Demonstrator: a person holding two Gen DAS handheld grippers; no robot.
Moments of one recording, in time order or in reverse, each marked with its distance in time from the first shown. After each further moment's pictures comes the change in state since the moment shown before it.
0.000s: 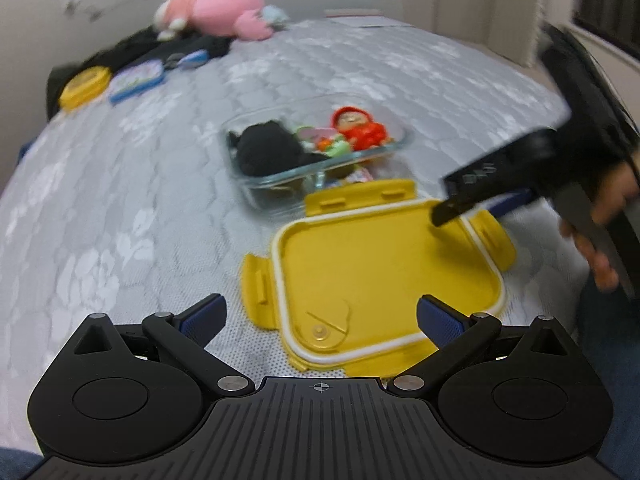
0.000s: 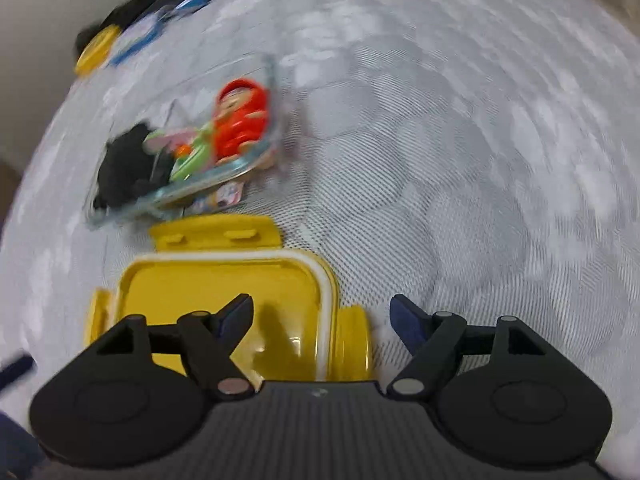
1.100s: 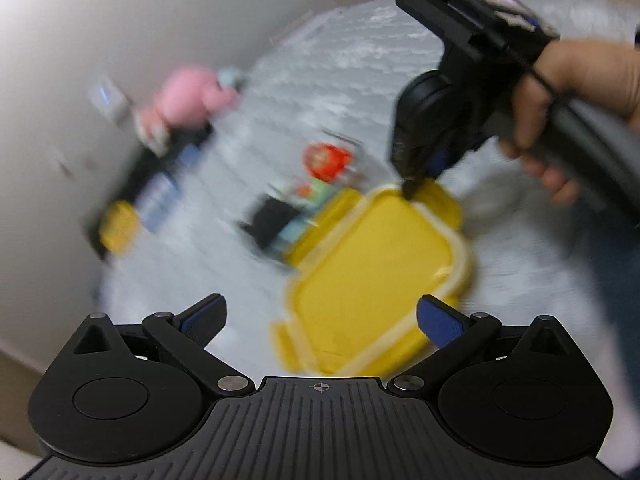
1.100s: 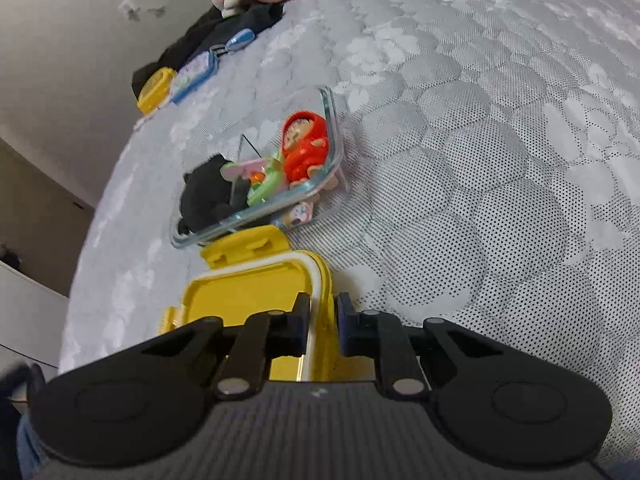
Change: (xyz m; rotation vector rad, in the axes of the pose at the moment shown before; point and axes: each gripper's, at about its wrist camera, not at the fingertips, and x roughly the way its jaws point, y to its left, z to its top) left arm -0.062 -0.090 0.021 0.520 -0.034 0.330; right arm -0.032 -0.018 -0.010 0.145 -0.087 0.285
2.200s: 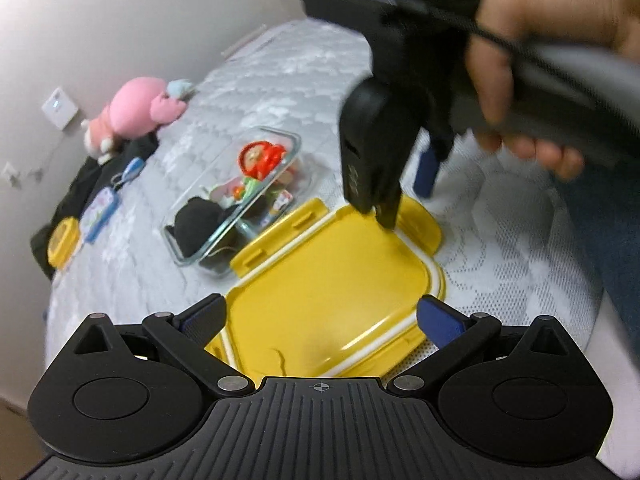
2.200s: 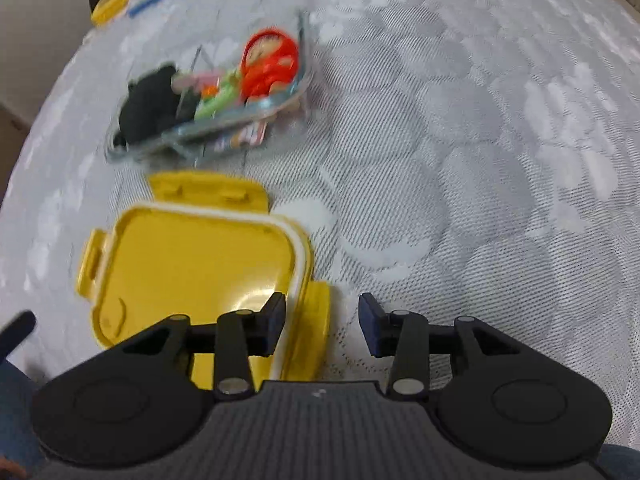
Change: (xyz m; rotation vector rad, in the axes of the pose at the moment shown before) left arm 0.049 -0.018 -0.029 -0.118 -0.052 -0.266; right arm 0.038 0.014 -0.012 -0.124 0.241 -0.233
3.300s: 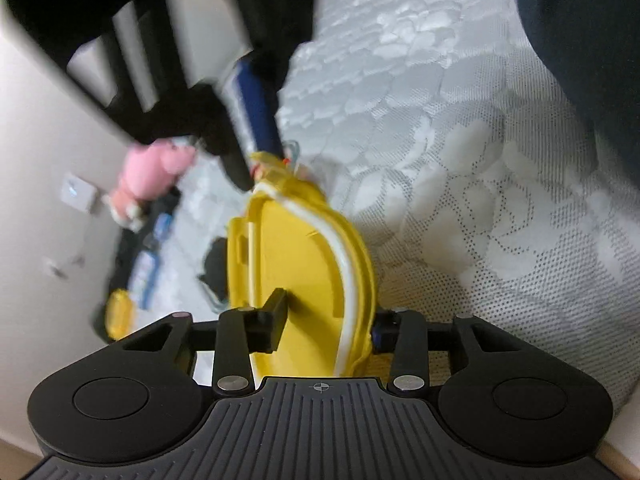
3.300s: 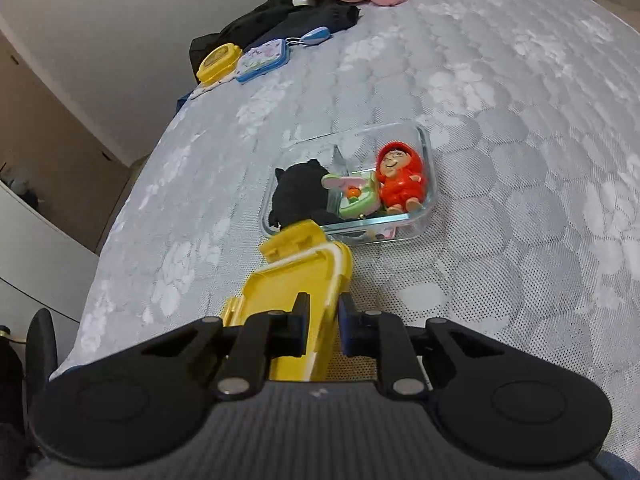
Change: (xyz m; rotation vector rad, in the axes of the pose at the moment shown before) left arm 0.029 -0.027 0.009 0.333 0.007 0.187; right arm -0.095 0.036 0.010 -0.067 -0.216 0.234
